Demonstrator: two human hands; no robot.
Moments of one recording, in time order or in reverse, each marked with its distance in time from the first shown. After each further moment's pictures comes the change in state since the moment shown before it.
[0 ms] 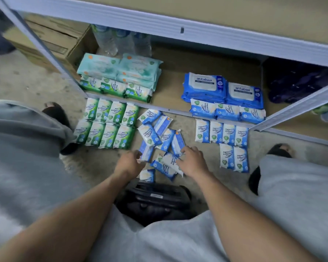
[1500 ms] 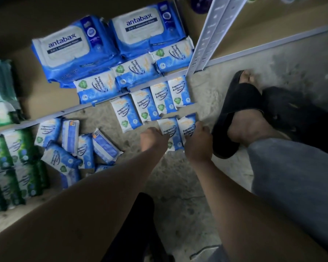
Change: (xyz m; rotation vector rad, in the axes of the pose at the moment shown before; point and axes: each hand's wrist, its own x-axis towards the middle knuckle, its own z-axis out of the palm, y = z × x) left_hand 0.121 0.274 0.252 0.023 -0.115 -0.075; right_hand 0.081 0.261 0.014 0.333 0.376 0.581
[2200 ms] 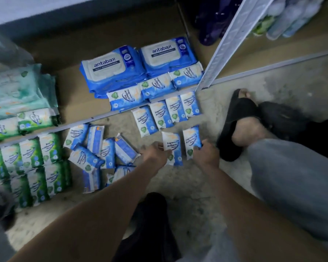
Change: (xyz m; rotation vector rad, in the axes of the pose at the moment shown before) left_hand -0.032 -0.052 -0.061 -0.091 -0.221 0.075; right_hand -0.046 -0.020 -0.023 0.099 -0.093 0.171
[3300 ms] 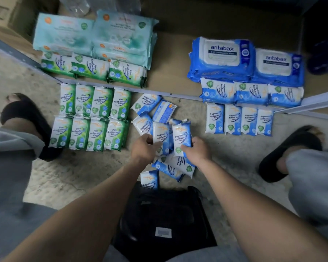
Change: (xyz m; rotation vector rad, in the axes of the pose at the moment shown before) left_hand -0.023 -0.183 -0.156 -0.404 0.307 -0.081; right_hand -0.096 -0.147 0.141 -0.168 -0.378 -0.309
